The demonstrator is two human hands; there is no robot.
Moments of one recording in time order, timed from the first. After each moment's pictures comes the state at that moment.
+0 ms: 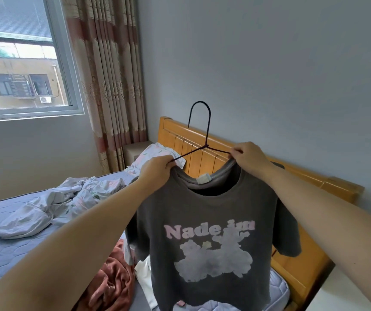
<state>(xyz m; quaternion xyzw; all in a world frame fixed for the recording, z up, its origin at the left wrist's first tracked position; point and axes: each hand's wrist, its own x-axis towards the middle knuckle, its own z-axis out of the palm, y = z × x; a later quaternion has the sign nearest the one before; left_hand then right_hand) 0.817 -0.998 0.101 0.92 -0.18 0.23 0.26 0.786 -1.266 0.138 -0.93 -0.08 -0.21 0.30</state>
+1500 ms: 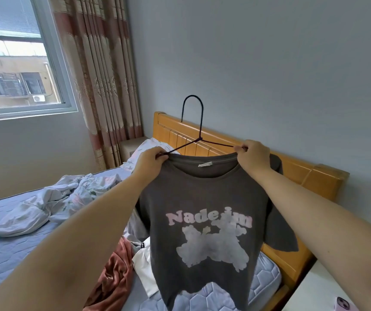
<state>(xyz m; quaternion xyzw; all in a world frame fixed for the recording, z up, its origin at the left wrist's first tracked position) 0.821 -1.015 0.090 0.89 -0.15 0.22 0.38 0.769 -1.298 0.107 -0.89 0.07 -0.34 0.29</state>
